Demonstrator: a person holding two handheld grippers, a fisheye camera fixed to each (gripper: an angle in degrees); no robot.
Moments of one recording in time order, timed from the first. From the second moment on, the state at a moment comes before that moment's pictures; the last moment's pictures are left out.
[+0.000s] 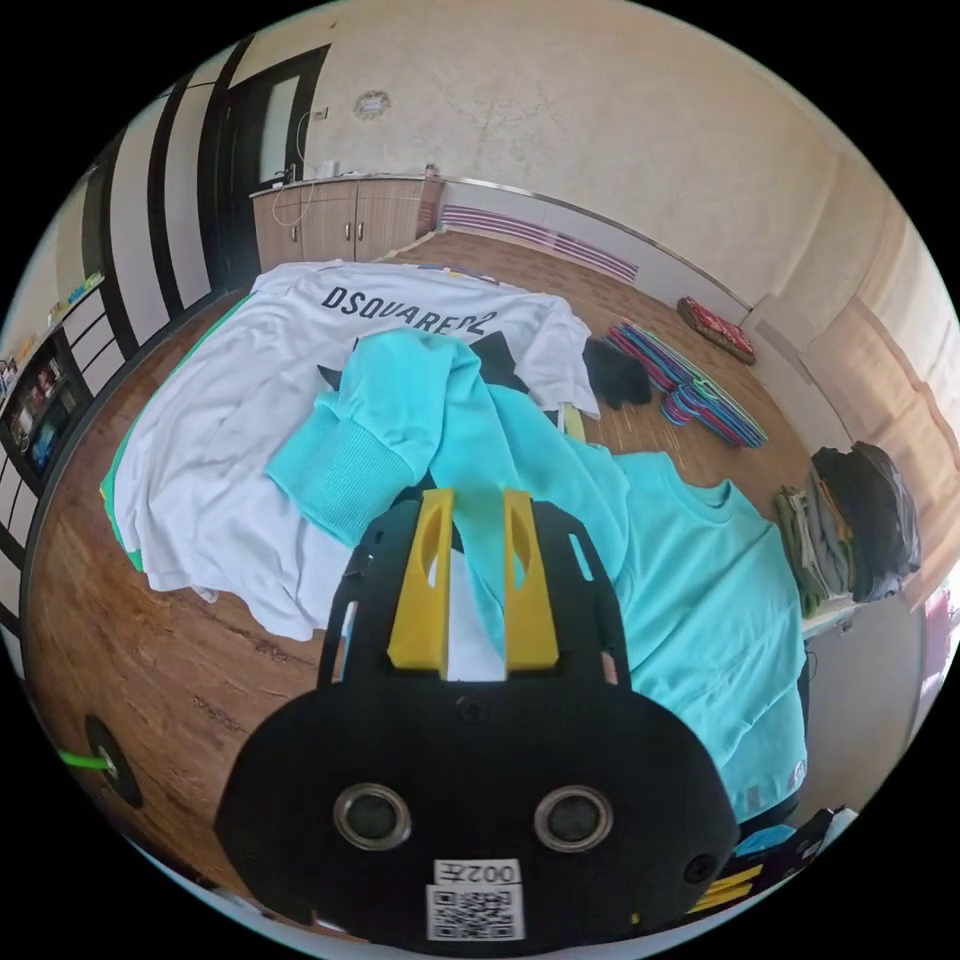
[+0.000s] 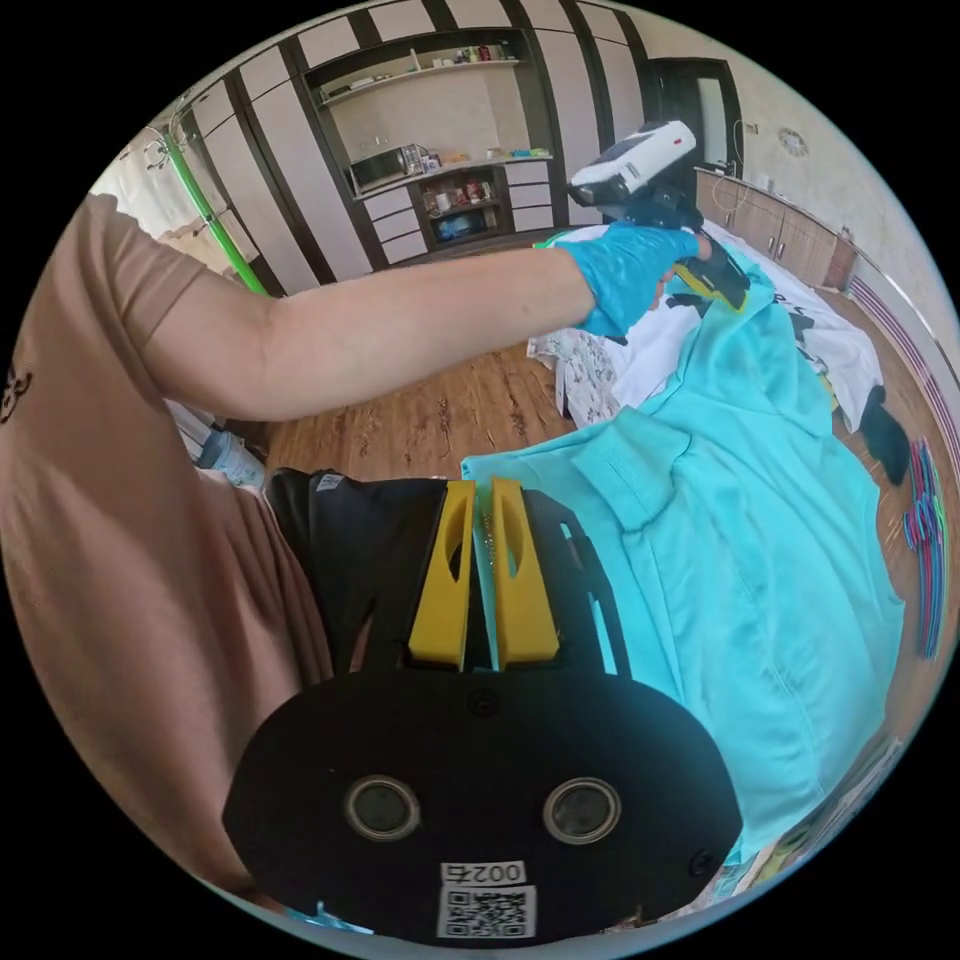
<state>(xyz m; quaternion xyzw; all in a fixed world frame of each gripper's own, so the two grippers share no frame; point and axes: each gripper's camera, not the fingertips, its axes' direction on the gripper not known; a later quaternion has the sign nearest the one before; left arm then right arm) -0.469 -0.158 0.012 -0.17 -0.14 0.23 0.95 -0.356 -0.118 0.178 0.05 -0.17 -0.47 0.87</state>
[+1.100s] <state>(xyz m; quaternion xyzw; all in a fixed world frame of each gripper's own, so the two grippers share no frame) -0.453 -0.214 -0.057 -0.16 -0.20 0.28 0.92 -0.428 -0.412 0.275 0.11 -0.04 -0.38 0.92</state>
